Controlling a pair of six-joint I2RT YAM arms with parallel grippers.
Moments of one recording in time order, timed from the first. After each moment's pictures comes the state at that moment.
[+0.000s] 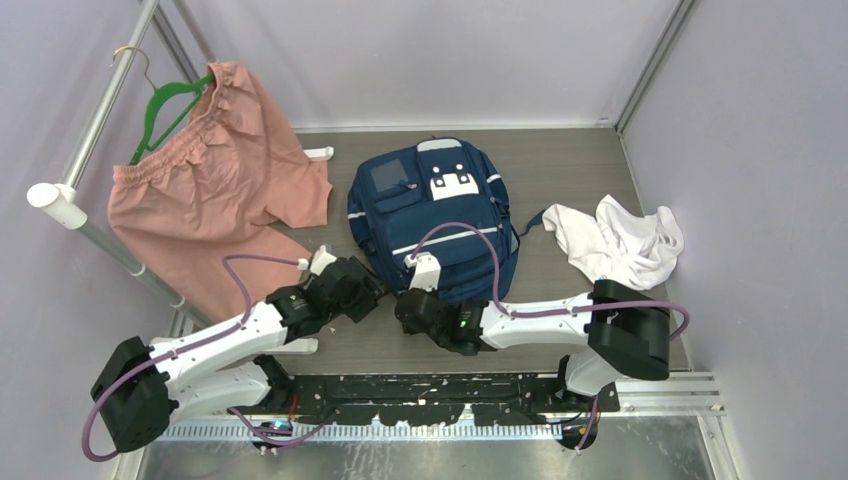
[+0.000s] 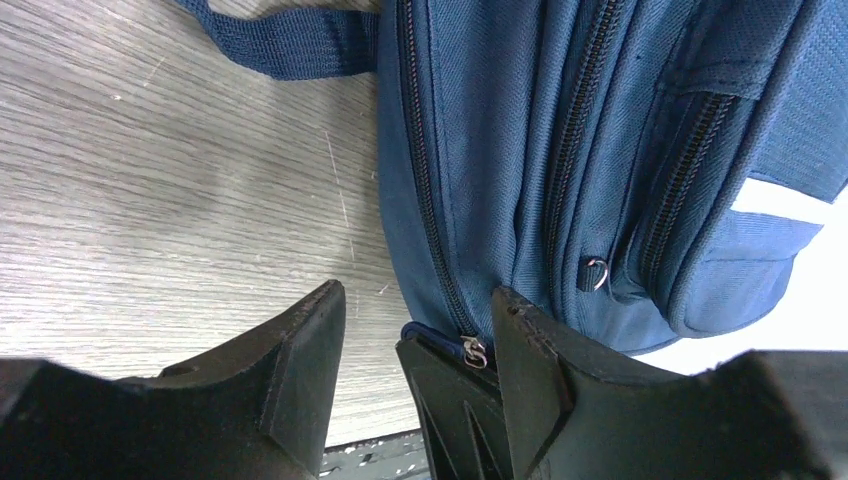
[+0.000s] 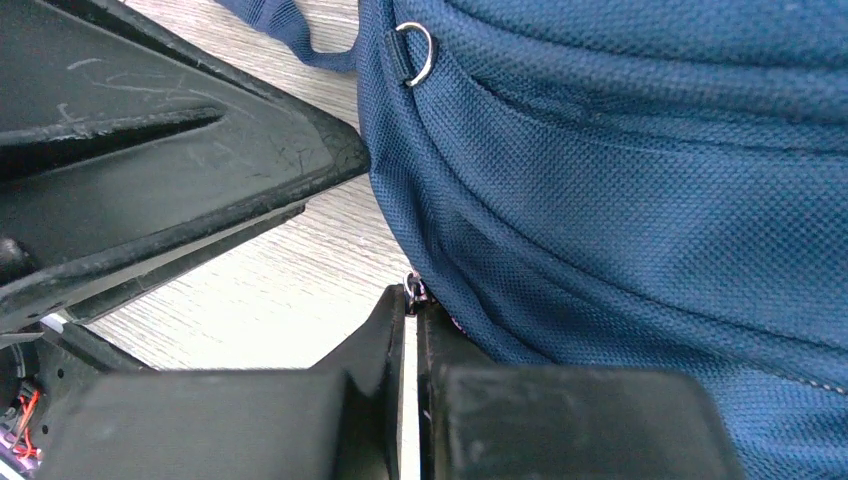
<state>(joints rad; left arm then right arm) -0.85 1.01 0.56 -0.35 -0.24 -1.45 1.27 1.50 0.78 -0.02 0.51 0.83</state>
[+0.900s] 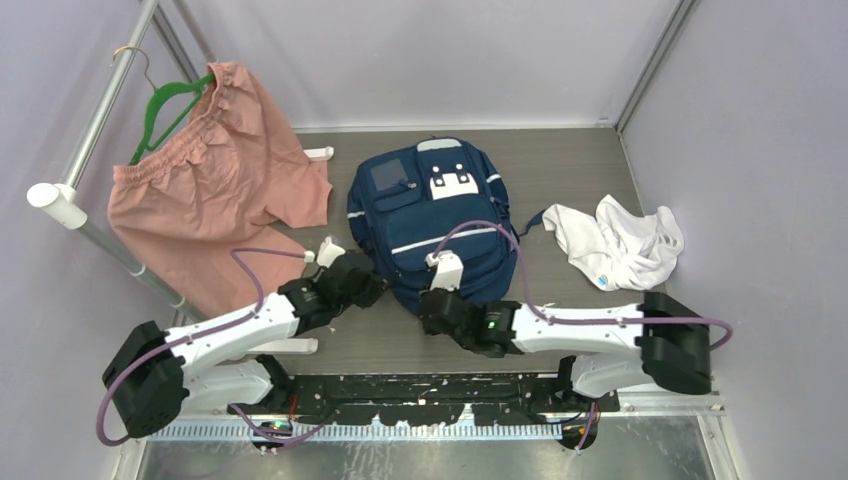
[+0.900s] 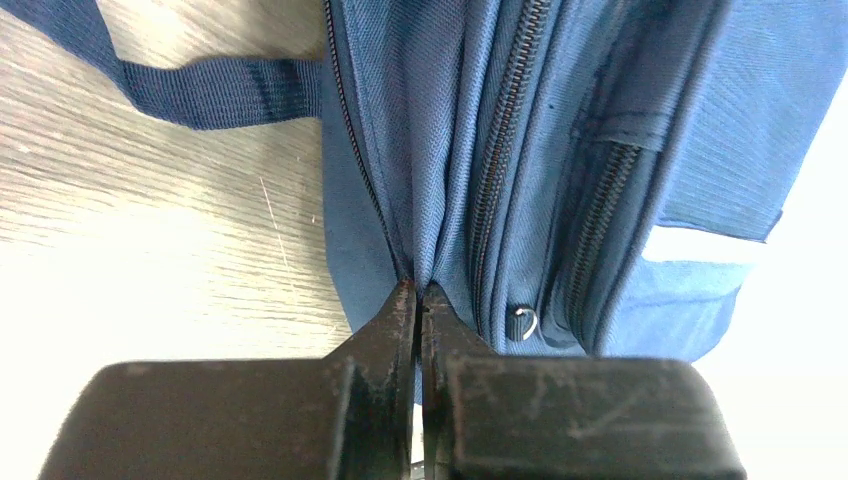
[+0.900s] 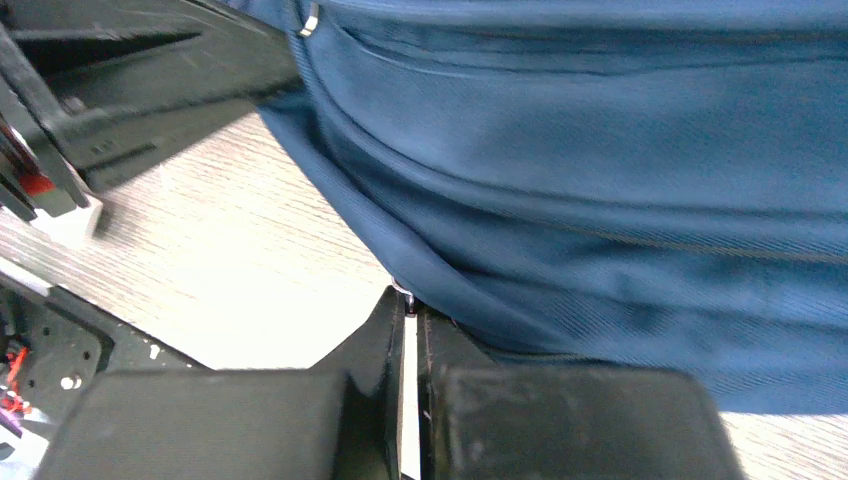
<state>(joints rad) -0.85 1.14 0.59 -0.21 -0.32 -1.49 1.26 1.33 0.73 -0.16 0.52 0.82</state>
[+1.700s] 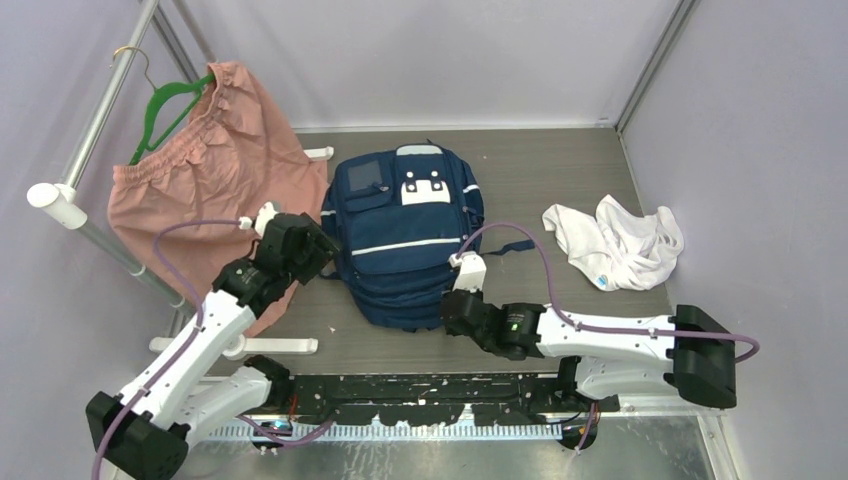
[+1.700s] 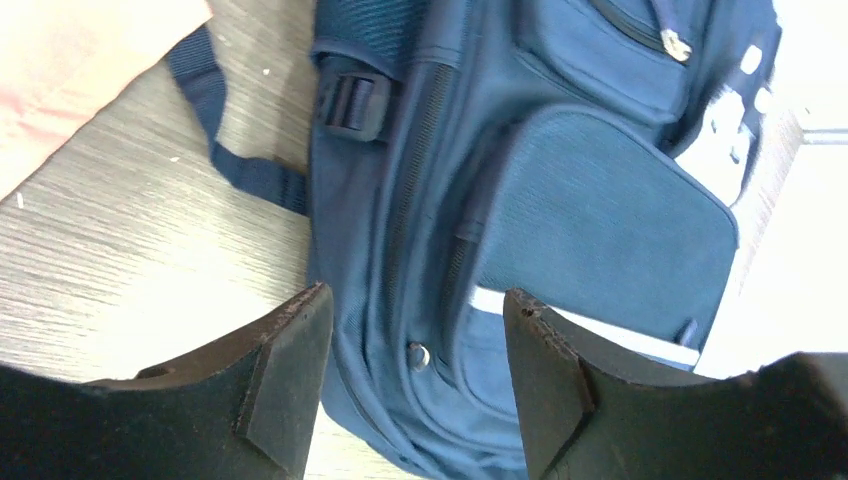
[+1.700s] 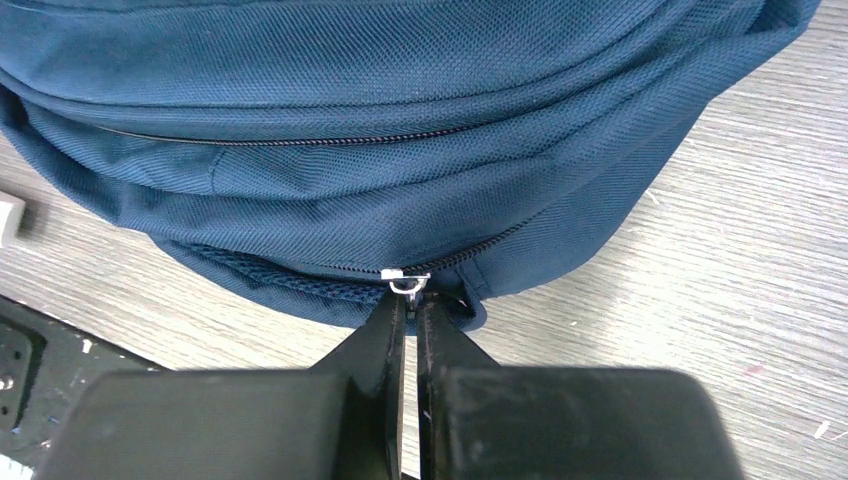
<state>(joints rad) -0.45 0.92 0.81 -0.63 -0.25 -1.09 1.23 1.12 0.63 -0.31 0.55 0.83</state>
